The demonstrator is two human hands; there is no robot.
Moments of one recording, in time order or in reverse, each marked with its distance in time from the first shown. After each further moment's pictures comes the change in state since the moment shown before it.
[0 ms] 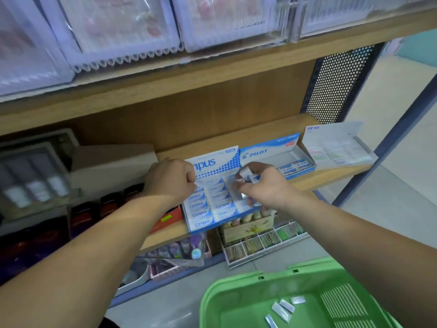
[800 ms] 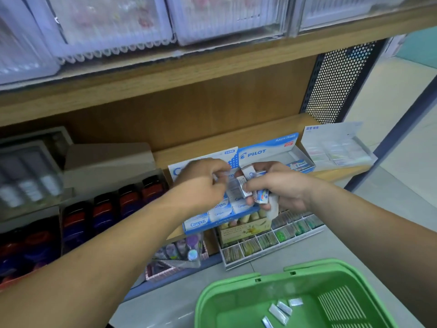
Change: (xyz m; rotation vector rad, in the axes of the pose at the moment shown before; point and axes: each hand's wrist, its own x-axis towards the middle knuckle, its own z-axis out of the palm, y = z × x) left_hand -0.020 0.057 0.001 -0.343 -0.132 0.124; right_hand 0.001 -0.004 -0.030 0.351 -0.304 0.150
